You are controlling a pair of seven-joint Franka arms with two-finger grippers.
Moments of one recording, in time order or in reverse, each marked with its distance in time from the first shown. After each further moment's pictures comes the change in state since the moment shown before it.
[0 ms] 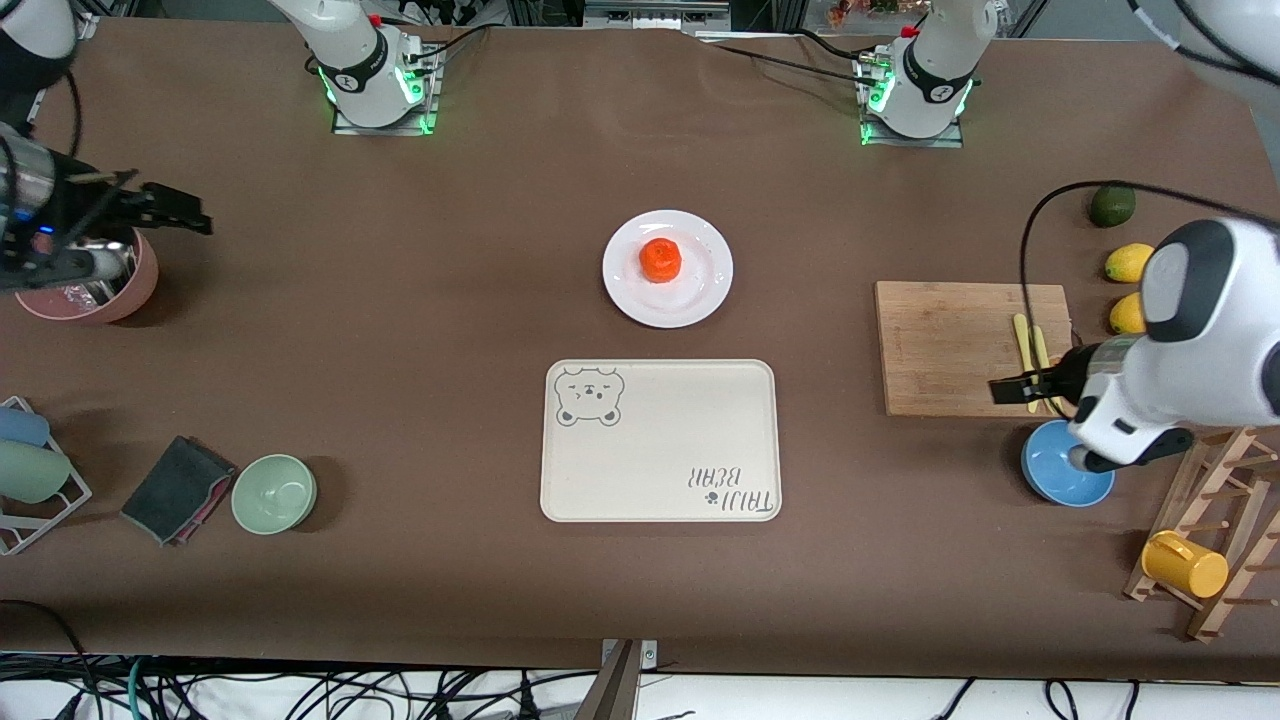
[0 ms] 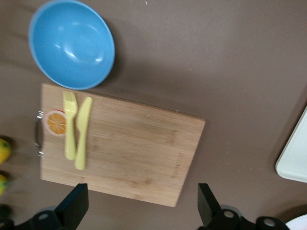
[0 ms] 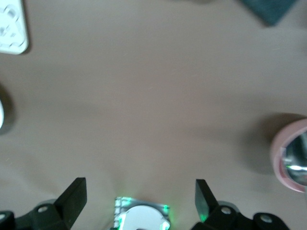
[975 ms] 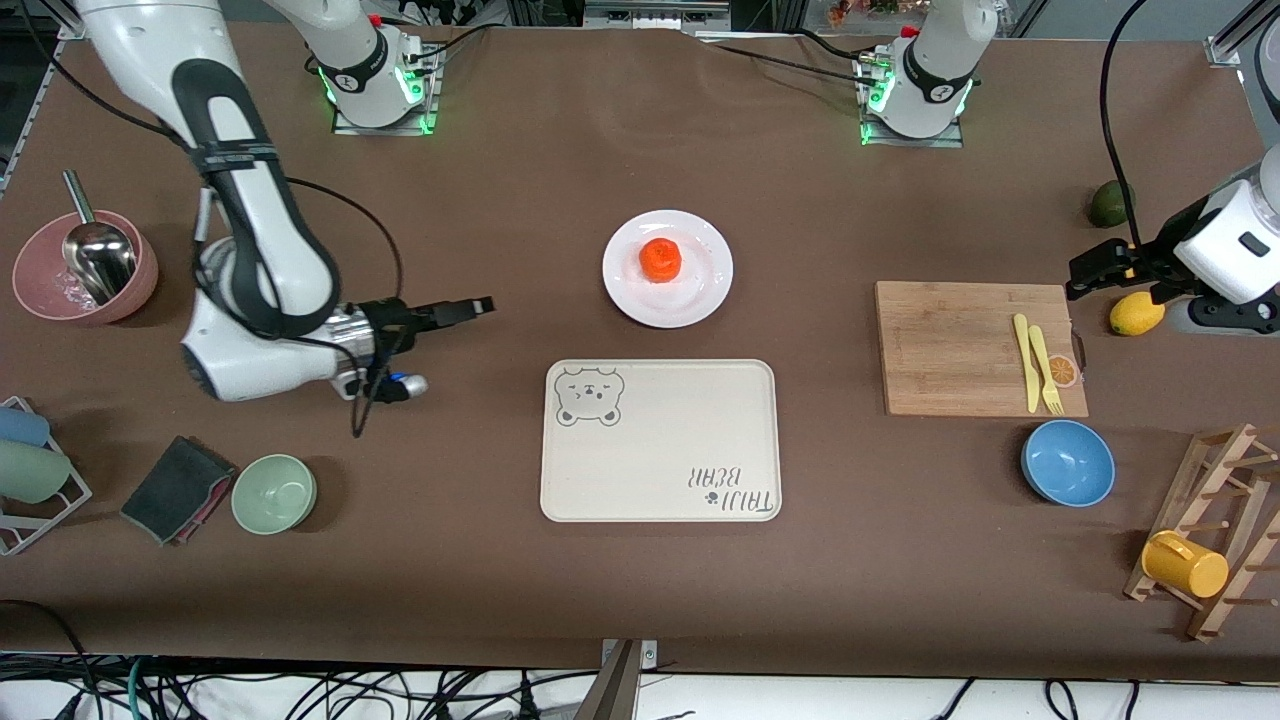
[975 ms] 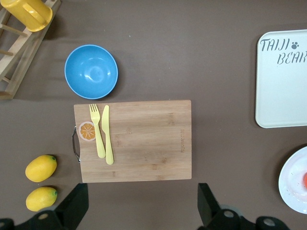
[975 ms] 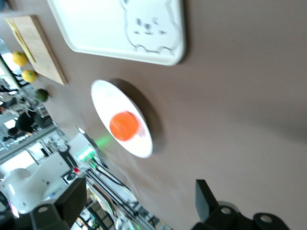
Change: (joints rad) left arm -0.230 -0.380 0.287 -0.186 -0.112 0.013 0.301; right arm 0.220 0.445 0.024 -0.087 0.773 0.289 -0.048
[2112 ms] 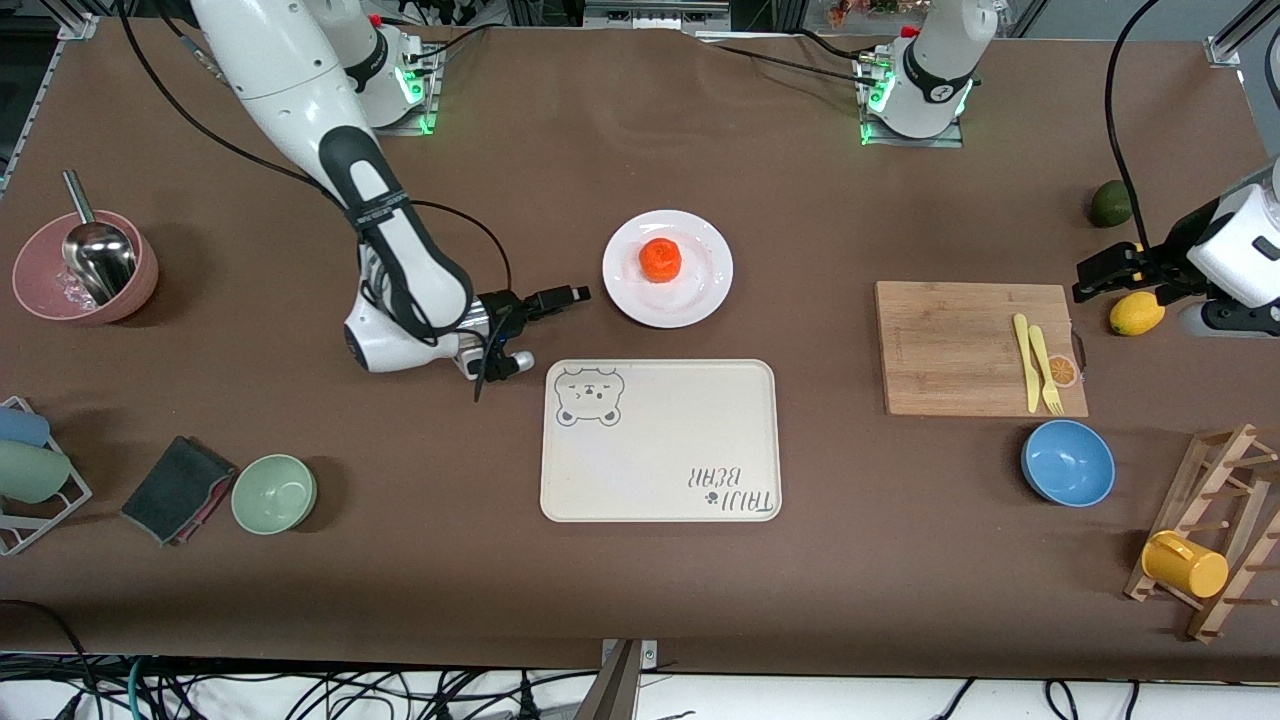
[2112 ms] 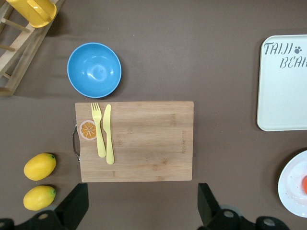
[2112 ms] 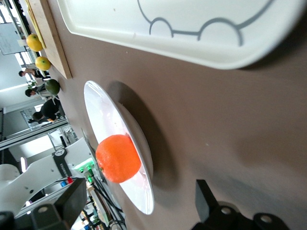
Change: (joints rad) left arm -0.018 0.001 0.047 -0.005 -0.017 0.006 0.002; right arm 0.190 0.155 0.028 -0.107 0.305 0.254 -0.341
